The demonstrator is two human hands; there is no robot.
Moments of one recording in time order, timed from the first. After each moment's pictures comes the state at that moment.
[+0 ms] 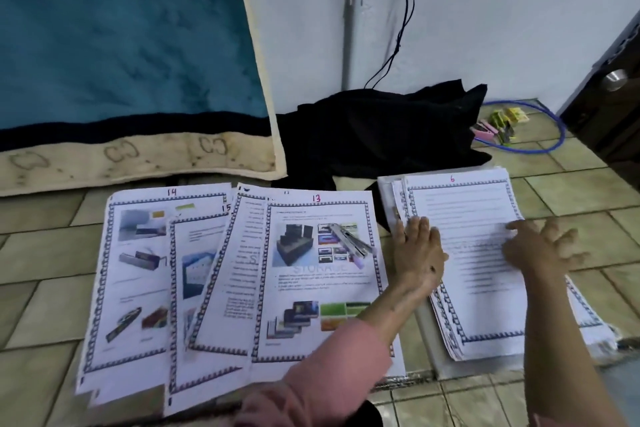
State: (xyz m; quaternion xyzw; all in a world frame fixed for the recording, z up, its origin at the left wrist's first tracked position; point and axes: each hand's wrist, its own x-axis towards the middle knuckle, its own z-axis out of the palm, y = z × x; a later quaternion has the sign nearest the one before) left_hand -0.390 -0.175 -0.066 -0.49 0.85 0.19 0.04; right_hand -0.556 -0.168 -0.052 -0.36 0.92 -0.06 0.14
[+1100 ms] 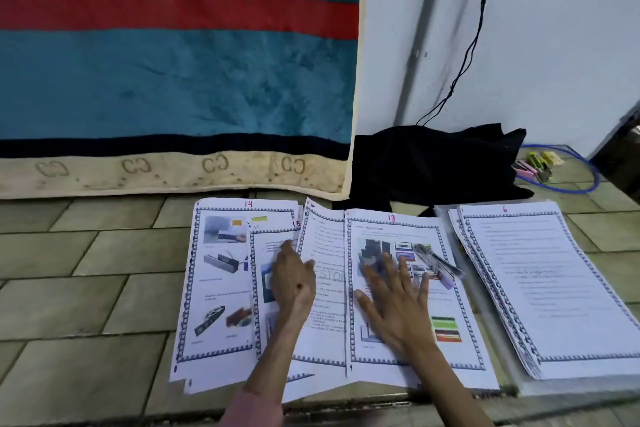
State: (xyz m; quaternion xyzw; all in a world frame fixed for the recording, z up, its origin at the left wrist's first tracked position) left_hand -0.114 -0.149 -0.053 -0.78 0.50 0.28 -0.25; right_hand -0.290 -0.109 -0.095 -0.74 0.66 -0.06 0.08
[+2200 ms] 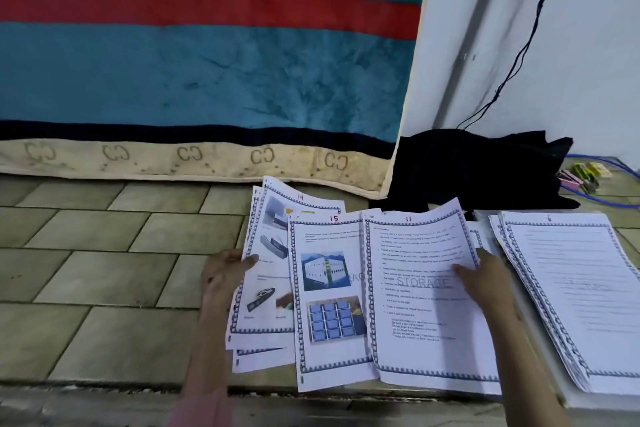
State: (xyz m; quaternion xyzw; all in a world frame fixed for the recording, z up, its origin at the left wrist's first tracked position) left_hand 0.052 -0.122 -0.045 -0.80 0.32 0.37 -0.36; right_hand -0.322 -0.146 -0.036 -0.46 0.80 -0.29 0.25
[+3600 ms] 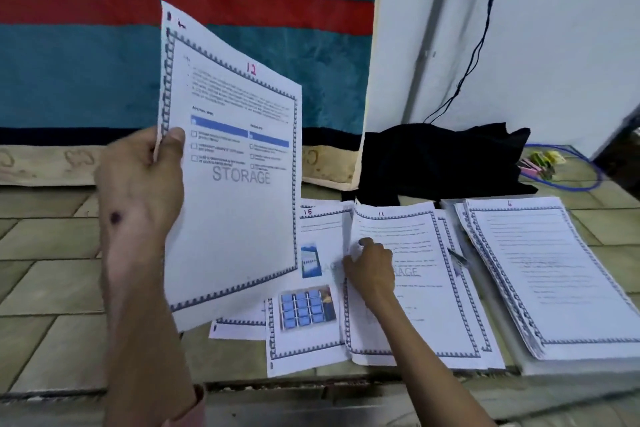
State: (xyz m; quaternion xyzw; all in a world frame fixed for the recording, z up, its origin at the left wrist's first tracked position) left_hand 0.012 -0.085 0.146 -0.70 0.46 0.10 -0.54; right_hand -0.214 -0.140 -0.055 -0.58 0.75 -0.21 0.24
